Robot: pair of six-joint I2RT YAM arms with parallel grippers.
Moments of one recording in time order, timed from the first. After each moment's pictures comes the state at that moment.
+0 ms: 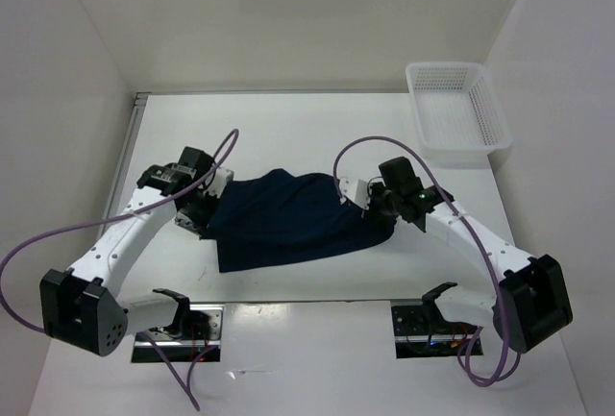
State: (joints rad) left arm -0.26 1.20 1.06 -1.14 -0.03 0.07; right arm 0.44 1.18 0.79 -0.51 -0.16 -0.93
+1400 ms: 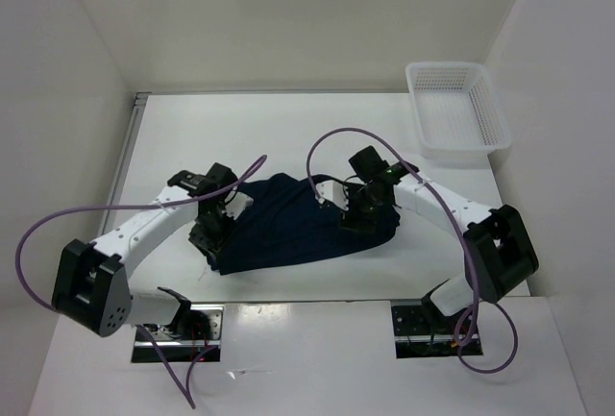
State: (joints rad) left arm -0.42 1.29 0.94 -1.16 0.04 0.07; right arm 0.54 1.49 1.00 -0.73 -0.32 -0.94
